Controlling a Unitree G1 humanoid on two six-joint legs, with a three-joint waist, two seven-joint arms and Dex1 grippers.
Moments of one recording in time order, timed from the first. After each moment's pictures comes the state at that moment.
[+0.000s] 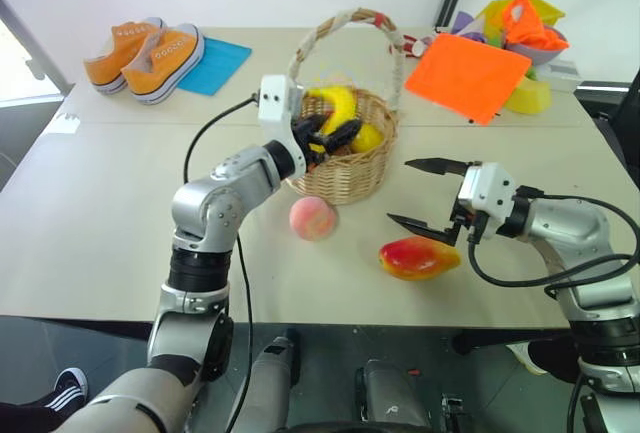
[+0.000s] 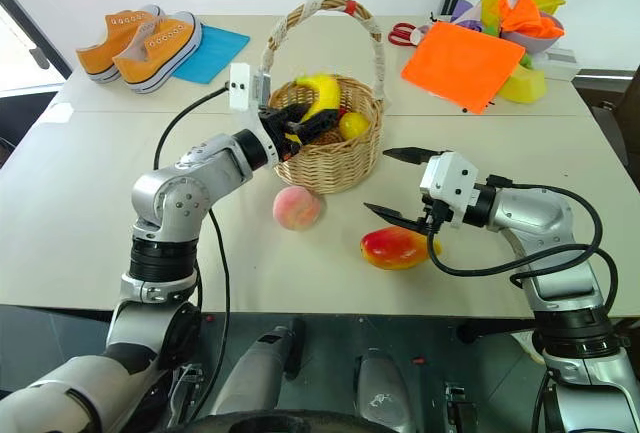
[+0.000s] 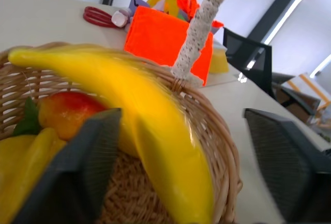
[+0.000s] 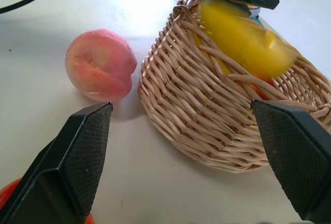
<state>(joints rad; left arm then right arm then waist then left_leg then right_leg) -0.71 0.14 0.01 -0.11 -0.61 0.85 -0.25 -0.28 -0.73 -0.05 -0.17 0.31 0.03 1.00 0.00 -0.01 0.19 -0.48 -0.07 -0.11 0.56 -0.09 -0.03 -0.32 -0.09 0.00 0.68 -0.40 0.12</state>
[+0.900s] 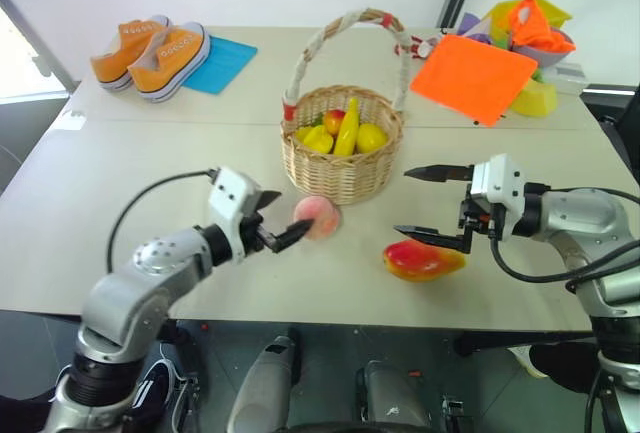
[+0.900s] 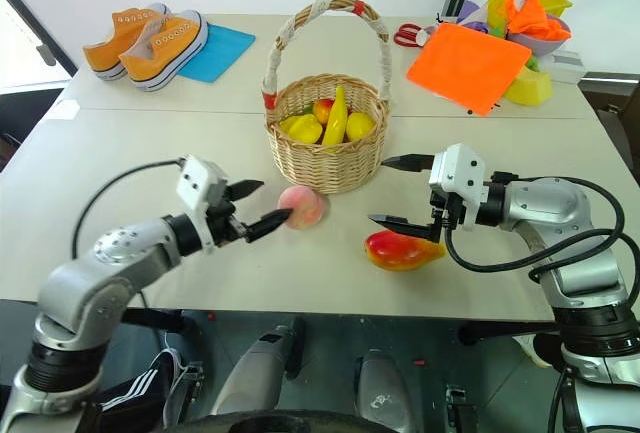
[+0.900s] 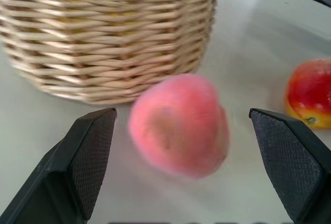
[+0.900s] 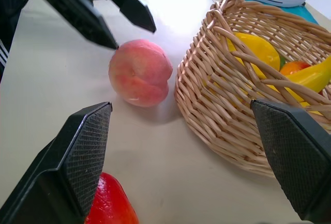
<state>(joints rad) -0.19 0.43 -0.10 -0.56 -0.54 0.77 -0.40 -0.30 -0.82 -0.06 -0.24 0.44 0.22 1.11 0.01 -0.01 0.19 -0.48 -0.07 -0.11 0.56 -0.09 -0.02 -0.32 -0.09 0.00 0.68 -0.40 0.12</state>
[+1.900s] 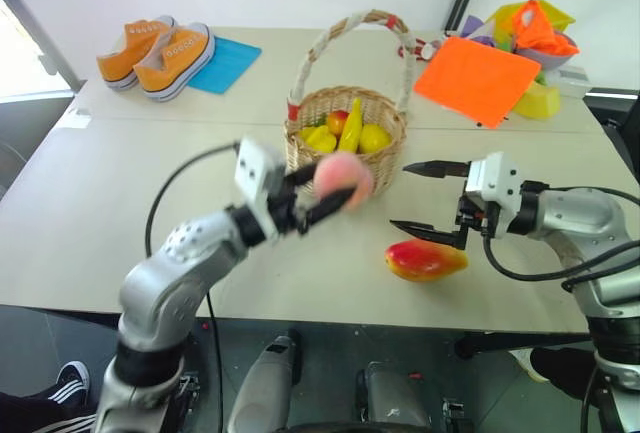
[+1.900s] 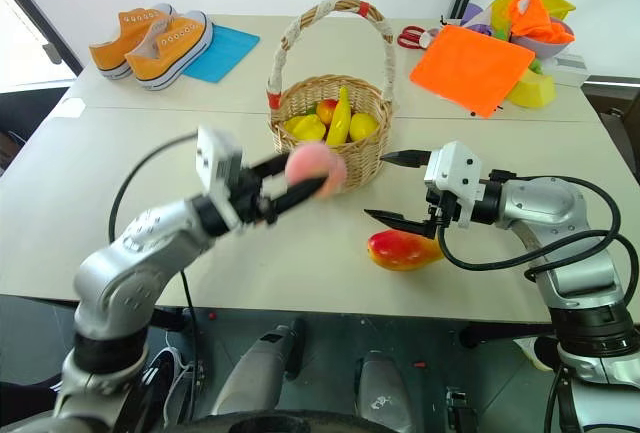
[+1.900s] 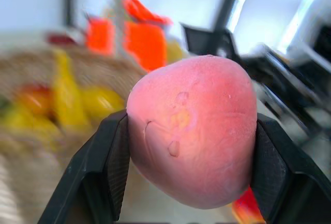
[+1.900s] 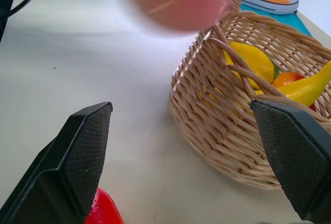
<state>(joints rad) -0.50 0.21 -0.05 -0.48 -0.57 0.73 -0.32 -0.31 -0.80 -0.05 -0.25 0.42 0.21 1.07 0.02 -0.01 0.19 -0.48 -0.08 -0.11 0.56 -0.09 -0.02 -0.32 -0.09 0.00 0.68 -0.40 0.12</state>
